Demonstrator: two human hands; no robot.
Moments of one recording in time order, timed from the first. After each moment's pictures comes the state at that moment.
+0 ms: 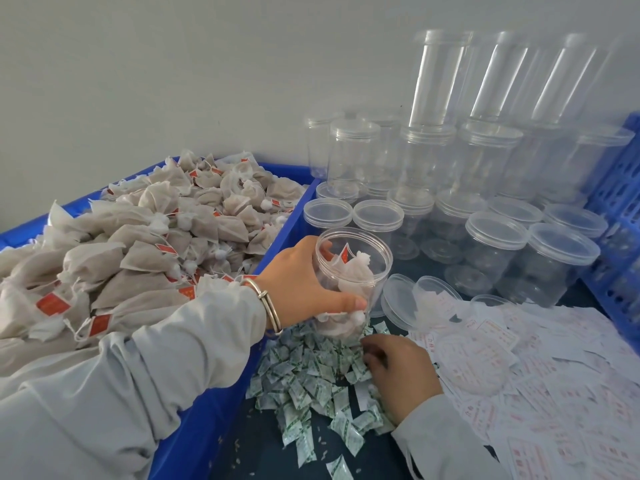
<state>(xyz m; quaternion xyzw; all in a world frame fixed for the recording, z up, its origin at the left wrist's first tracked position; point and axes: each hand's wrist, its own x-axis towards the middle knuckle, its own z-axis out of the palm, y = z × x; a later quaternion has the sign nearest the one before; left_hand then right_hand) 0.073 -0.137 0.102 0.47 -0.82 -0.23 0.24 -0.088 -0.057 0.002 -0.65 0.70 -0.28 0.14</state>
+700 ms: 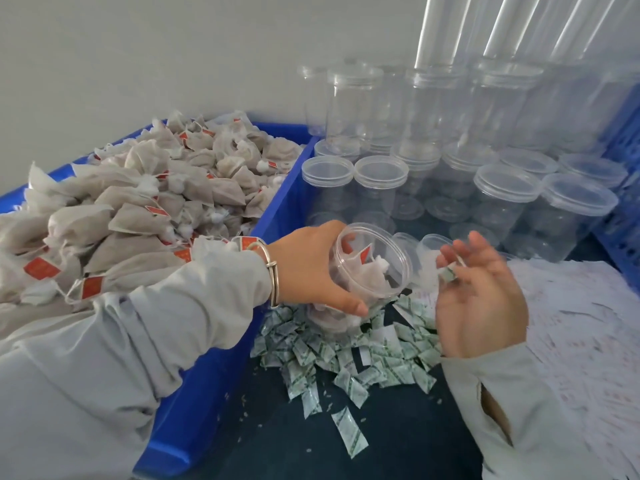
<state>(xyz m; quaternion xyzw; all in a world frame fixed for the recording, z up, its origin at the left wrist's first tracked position) 0.070 -0.131 0.095 0.40 -0.89 -0.22 0.07 -0.105 -0.048 0.049 -0.16 0.37 -0.83 0.38</state>
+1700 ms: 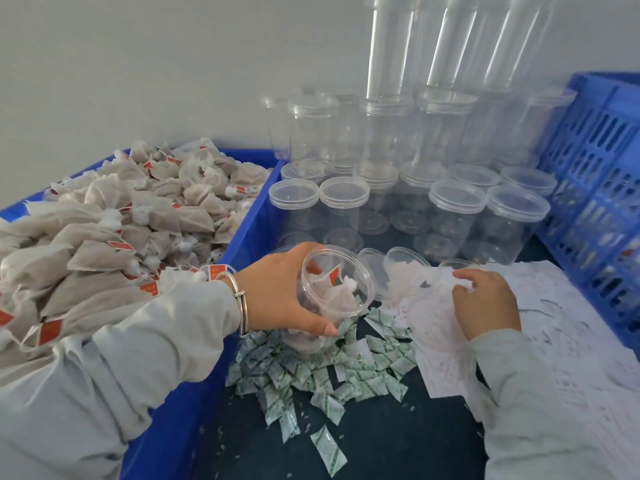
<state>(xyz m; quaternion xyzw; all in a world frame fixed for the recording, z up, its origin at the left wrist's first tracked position) 0.070 -0.128 0.099 0.36 -0.90 -0.24 0.09 -0.192 -0.050 0.029 -0.38 0.83 -0.39 0.10</state>
